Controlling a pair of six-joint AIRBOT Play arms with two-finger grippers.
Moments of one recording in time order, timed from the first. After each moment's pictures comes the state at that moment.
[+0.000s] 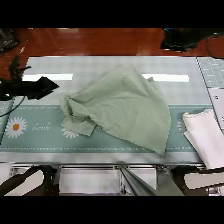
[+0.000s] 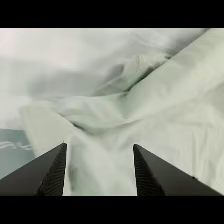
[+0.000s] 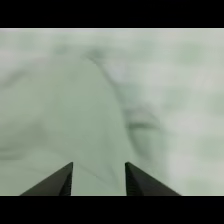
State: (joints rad) left arm 0.25 -1.16 0.97 0.89 -1.02 -1.38; right arm 0.00 -1.60 1.97 -1.30 1.40 1.57
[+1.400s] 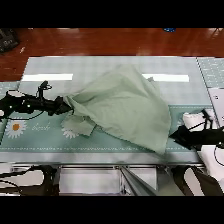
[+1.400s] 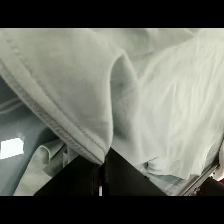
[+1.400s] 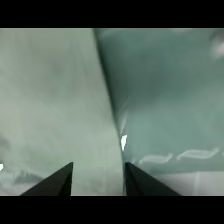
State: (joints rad) left arm 0.24 -1.47 0.81 0.64 -1.15 -1.04; right arm -0.45 -0.76 0.38 -1.09 1.34 1.52
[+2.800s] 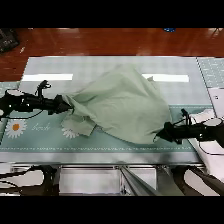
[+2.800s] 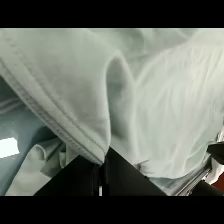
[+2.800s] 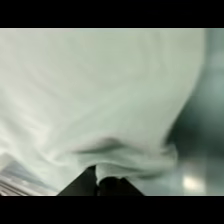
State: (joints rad) left arm 0.24 -1.46 0.84 0.64 -1.16 -1.08; right arm -0.33 -1.10 0.38 -0.77 1.15 1.28
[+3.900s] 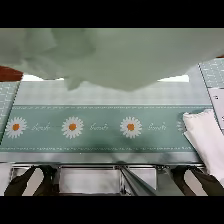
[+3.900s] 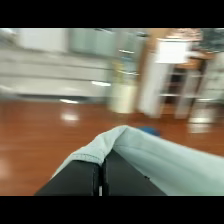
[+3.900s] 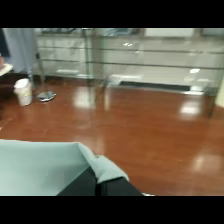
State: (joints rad) left arm 0.47 -0.79 1.79 0.78 -1.08 -1.30; right arm -0.33 -0.85 1.99 -0.96 1.29 1.38
